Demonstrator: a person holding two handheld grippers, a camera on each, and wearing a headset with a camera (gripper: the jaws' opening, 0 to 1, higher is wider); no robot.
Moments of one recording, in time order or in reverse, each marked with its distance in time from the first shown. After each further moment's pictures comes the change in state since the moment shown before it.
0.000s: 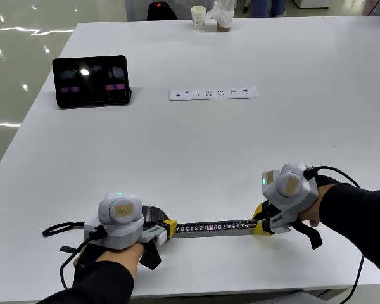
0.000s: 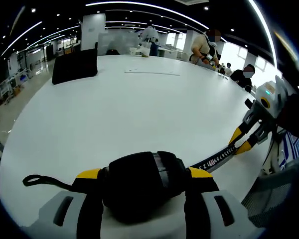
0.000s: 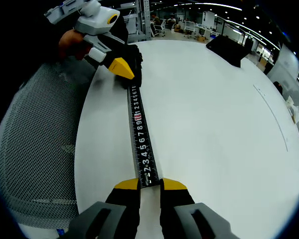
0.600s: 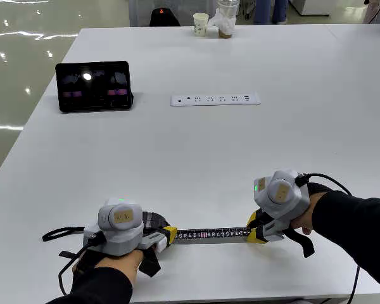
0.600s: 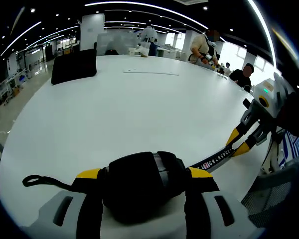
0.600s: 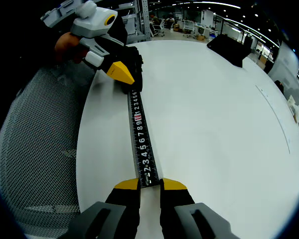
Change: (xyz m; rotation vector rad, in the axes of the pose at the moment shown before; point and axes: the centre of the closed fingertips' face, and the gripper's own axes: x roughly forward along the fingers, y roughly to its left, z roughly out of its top) left arm -0.001 0.000 -0.001 0.005 0.000 -0.006; right arm 0.008 0.004 0.013 0.013 -0.004 0.011
